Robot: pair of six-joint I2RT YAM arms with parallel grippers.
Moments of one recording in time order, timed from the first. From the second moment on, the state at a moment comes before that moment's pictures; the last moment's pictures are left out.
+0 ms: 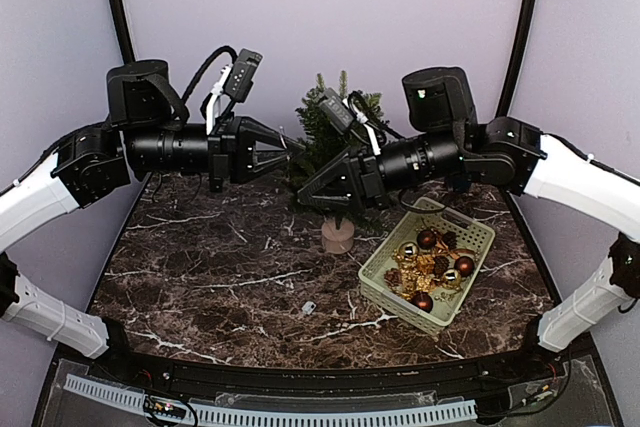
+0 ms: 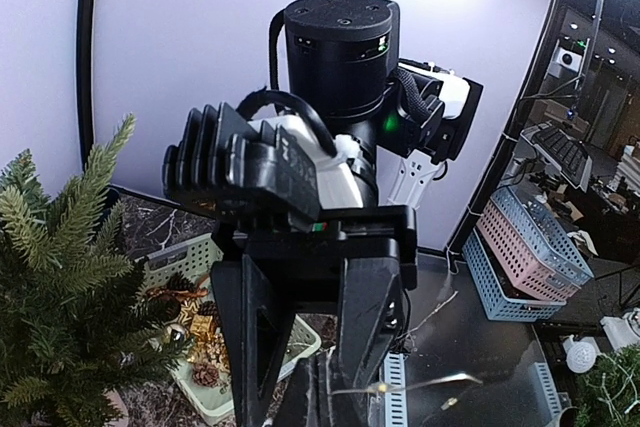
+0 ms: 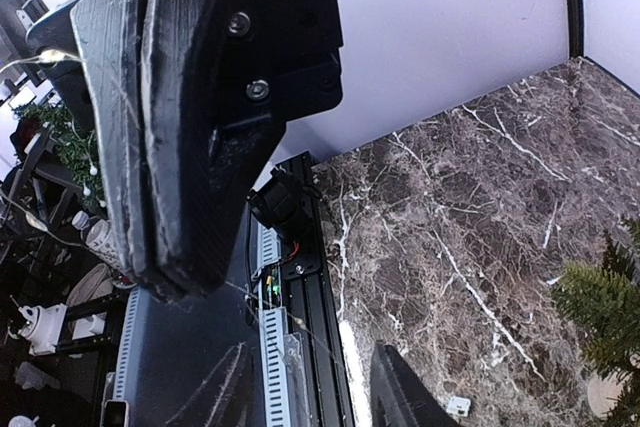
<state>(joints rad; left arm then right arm) -0.96 1.22 1.38 -0.29 0.53 -0.17 1.06 1.43 1.50 -0.45 -0.55 0.24</state>
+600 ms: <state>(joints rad) -0.96 1.19 1.33 -0.23 0.48 -0.17 1.07 1.37 1.48 -0.37 -0.45 0.27</state>
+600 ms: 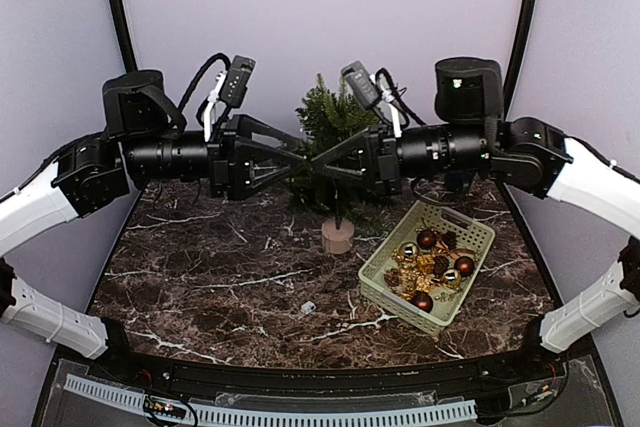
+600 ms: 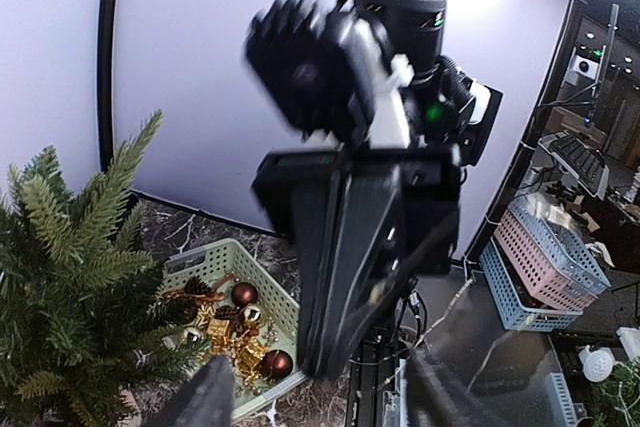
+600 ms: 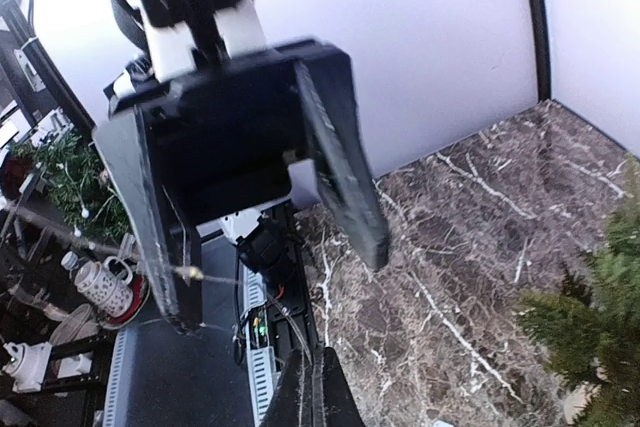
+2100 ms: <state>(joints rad) -1.07 1.63 0.56 0.56 -0.02 -0.25 1.07 1.07 1.35 -0.27 -0.12 0.30</state>
